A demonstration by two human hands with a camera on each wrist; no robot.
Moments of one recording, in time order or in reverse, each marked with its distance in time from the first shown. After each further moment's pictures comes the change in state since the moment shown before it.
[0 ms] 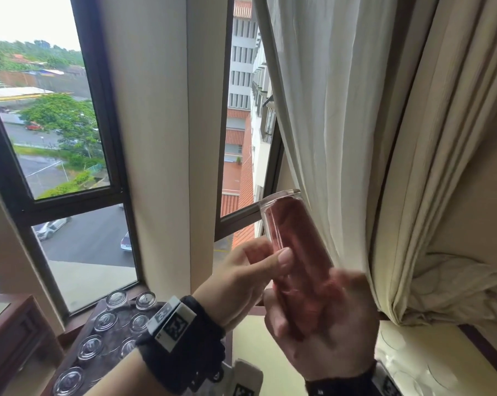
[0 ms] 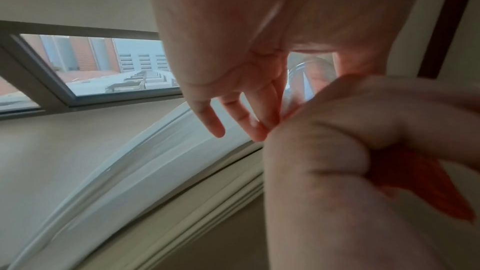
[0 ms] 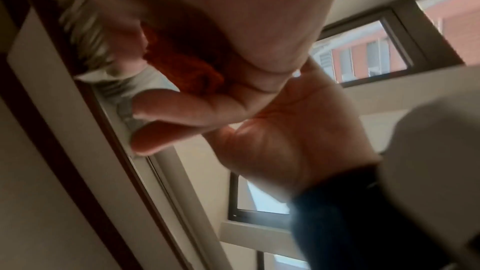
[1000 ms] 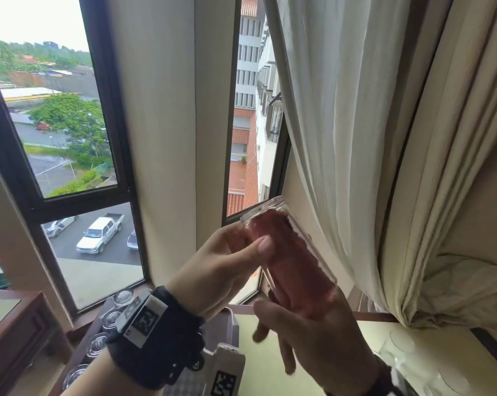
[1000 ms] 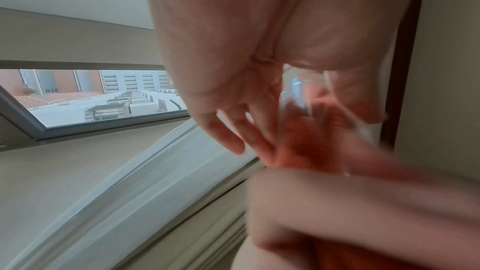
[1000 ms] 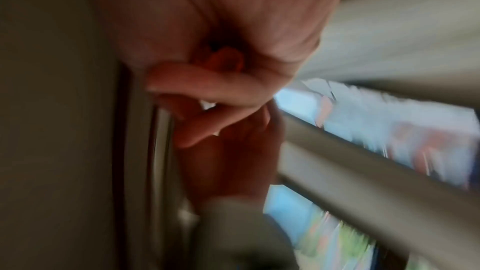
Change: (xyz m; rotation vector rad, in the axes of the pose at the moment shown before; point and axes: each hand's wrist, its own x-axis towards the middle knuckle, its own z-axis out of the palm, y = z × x) left_hand -0.008 0.027 -0.027 -0.013 -0.093 0.121; right_hand -0.008 0.002 0.018 -1.101 0.291 0.038
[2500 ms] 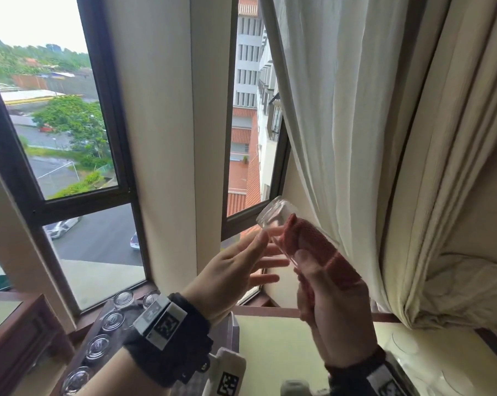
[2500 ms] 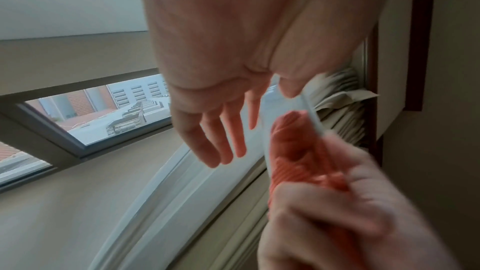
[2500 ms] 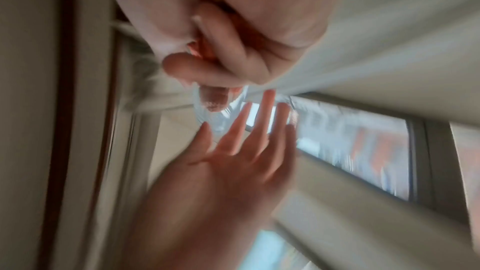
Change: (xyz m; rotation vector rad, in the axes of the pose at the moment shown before) left_hand 0.013 -0.035 -0.009 0.229 0.169 -0.280; right_hand 0.020 0.040 -0.026 0.190 0.396 0.076
